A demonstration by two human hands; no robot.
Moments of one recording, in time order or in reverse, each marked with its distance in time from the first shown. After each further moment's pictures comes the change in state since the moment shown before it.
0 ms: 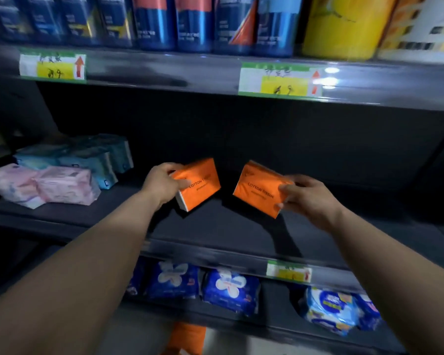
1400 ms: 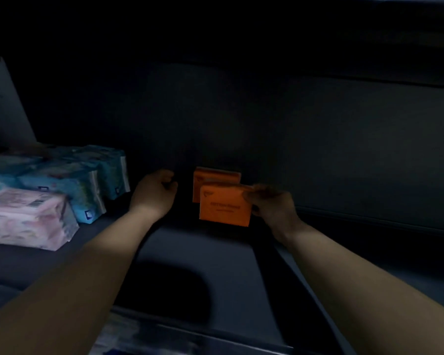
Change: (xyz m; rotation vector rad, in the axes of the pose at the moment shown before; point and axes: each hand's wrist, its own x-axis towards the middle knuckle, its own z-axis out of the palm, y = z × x) left_hand 0.167 -0.083 -0.016 0.317 0.231 0.254; right_hand 0.159 0.038 0.163 0.082 0.038 -0.146
